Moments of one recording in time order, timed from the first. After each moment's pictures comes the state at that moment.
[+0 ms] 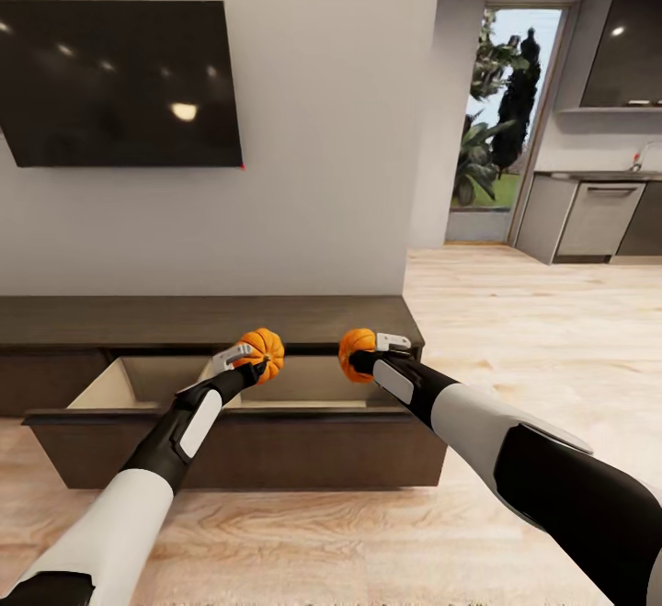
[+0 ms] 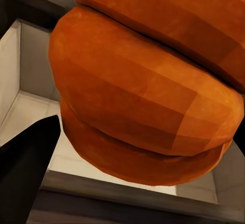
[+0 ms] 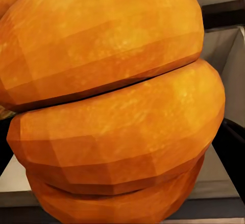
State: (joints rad) left arm -0.76 0.00 -0.05 -0.77 0.47 0.36 0.08; right arm -1.17 0.12 1.17 -0.26 -1.38 0.19 -0.31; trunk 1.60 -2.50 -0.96
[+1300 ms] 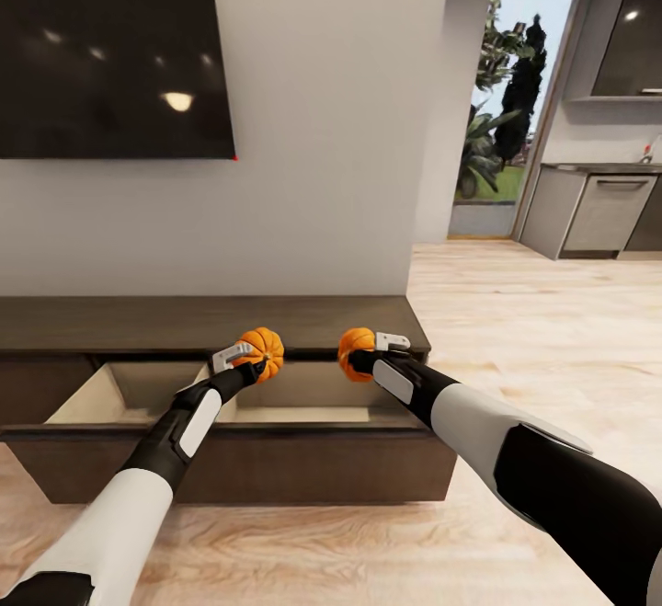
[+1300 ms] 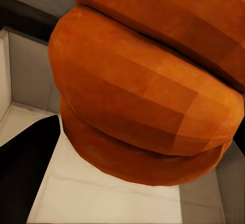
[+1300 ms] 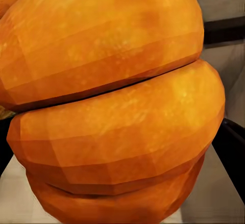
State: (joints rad) left arm -0.76 0.01 -0.04 -0.78 0.47 0.36 0.08; right arm -1.17 0.12 1.17 -0.26 -1.38 0.18 -0.30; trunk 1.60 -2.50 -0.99
